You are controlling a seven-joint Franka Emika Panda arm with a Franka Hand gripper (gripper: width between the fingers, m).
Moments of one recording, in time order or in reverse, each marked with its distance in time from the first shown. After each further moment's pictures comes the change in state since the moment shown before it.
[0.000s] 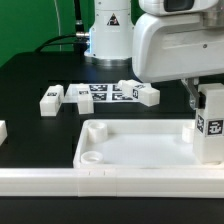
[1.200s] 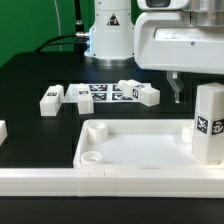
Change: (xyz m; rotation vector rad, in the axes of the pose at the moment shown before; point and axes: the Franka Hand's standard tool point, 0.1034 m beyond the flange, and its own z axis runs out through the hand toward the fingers) arm 0.000 0.001 0.000 0.000 0.001 0.531
